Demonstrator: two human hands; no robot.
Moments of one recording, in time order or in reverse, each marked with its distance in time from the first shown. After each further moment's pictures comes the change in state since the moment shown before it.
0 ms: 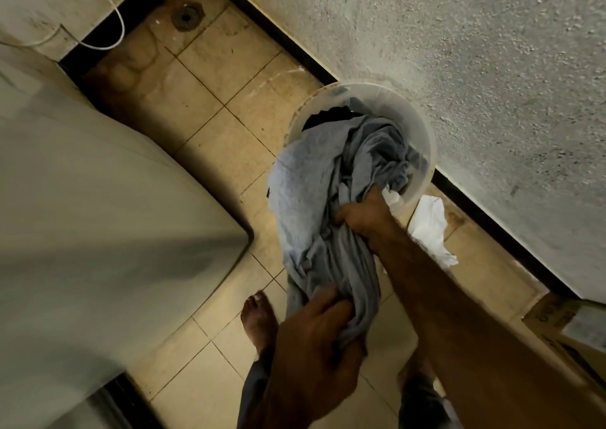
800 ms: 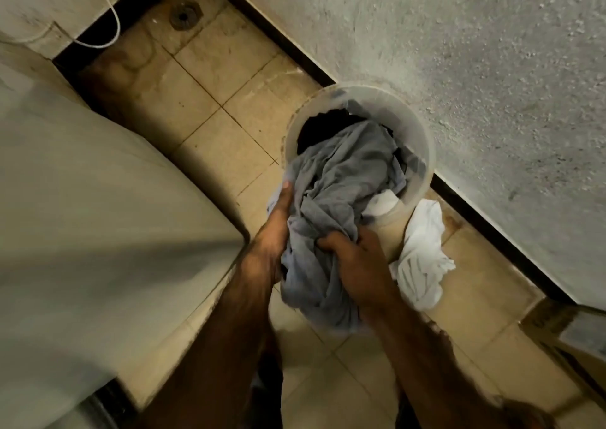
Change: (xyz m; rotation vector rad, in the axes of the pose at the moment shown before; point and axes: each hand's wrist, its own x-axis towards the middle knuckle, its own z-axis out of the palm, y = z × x) left_hand 0.128 -0.030 -0.053 -1.014 -0.017 -0.993; right_hand -0.086 0.003 0.001 0.256 -0.124 -0.150
